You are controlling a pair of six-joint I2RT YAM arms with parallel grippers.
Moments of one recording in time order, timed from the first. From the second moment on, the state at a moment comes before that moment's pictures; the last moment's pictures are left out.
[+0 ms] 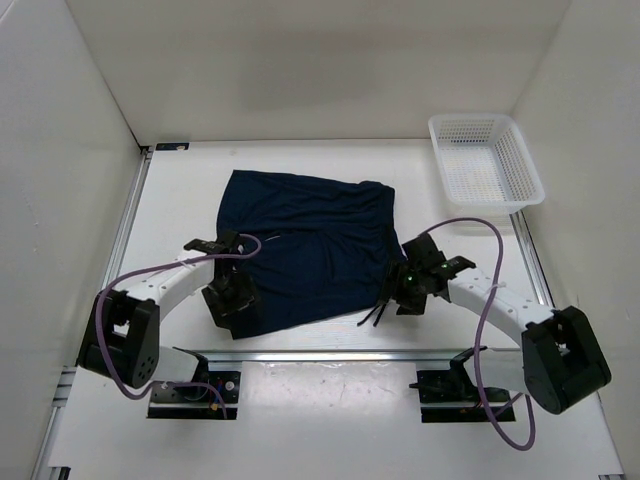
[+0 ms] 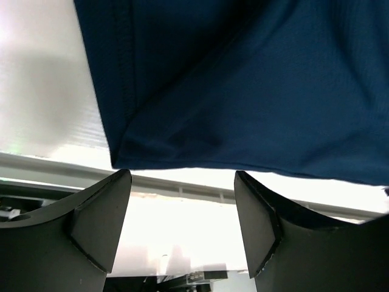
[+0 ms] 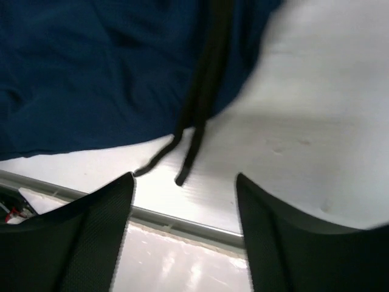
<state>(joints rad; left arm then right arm) -0.34 1.36 0.75 -0.94 0.12 -0.82 0.50 1.22 0.62 -0.56 -0.21 0.73</state>
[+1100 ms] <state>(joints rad) -0.35 1.43 0.68 -0.92 0.10 -0.95 0.20 1.25 0.64 -0.54 -0.20 0.70</state>
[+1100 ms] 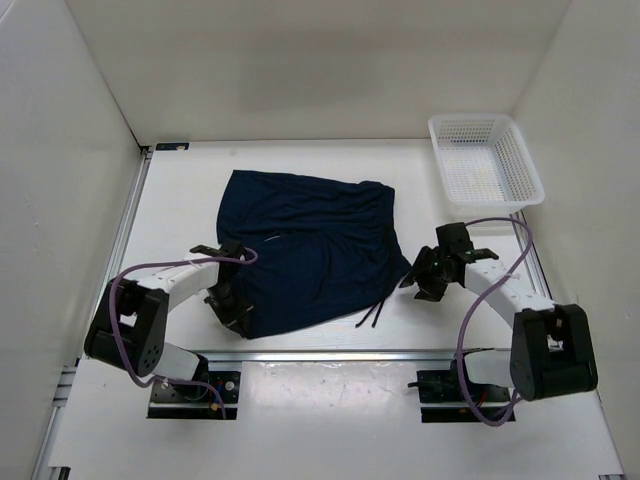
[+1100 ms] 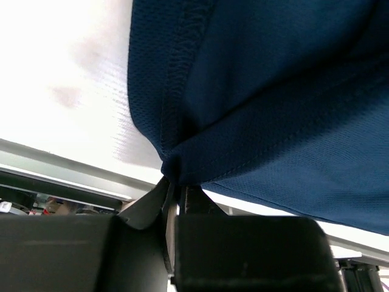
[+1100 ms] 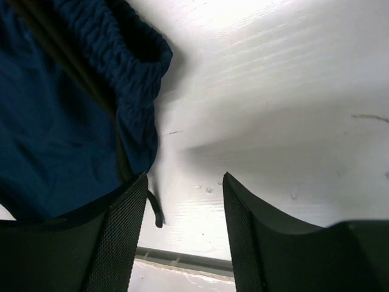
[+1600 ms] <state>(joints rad) -0.35 1.38 0.73 -0.96 0.05 -0.95 0.20 1.42 0.67 -0.40 -0.29 0.70</state>
